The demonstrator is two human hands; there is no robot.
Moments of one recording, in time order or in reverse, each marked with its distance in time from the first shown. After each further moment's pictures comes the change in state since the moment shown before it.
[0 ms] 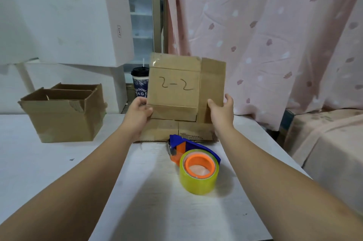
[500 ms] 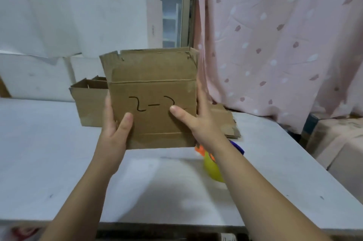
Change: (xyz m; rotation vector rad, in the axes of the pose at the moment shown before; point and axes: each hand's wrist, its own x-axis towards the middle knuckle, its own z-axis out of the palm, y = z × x) left_hand -0.143 0.028 -0.093 0.083 0.125 0.437; right_hand -0.155 -0.049 0.033 0.085 -0.662 -0.526
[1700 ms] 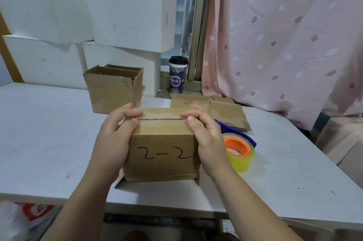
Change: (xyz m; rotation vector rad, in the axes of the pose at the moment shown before) left_hand -0.033 0.023 -0.021 0.087 0.143 -0.308; right_hand -0.050 0.011 0.041 0.068 0.106 0.096
